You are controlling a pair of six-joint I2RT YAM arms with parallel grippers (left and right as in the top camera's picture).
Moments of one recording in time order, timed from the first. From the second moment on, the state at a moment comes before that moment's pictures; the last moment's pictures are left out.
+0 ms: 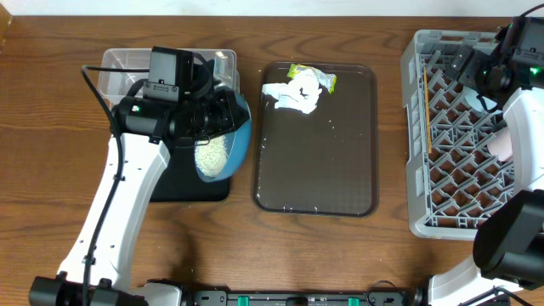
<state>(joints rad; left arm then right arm) -0.17 1.47 1.36 -0.89 0.54 -0.47 -0.24 1.80 1.56 -0.68 -0.01 0.27</state>
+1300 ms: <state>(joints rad) 0.05 1.47 1.26 -0.87 0.92 -0.38 -0.24 1.80 1.56 -0.68 -0.01 0.27</state>
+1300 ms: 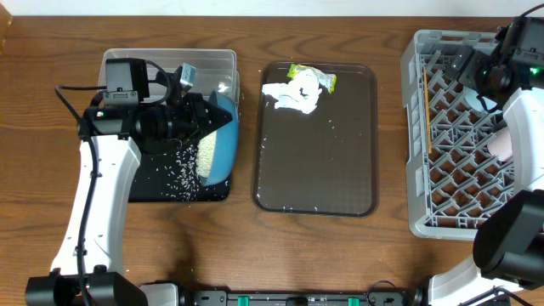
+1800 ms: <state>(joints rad) 0.18 1.47 1.26 -0.92 1.02 -0.34 -0.24 1.80 1.56 -0.68 -0.01 0.27</state>
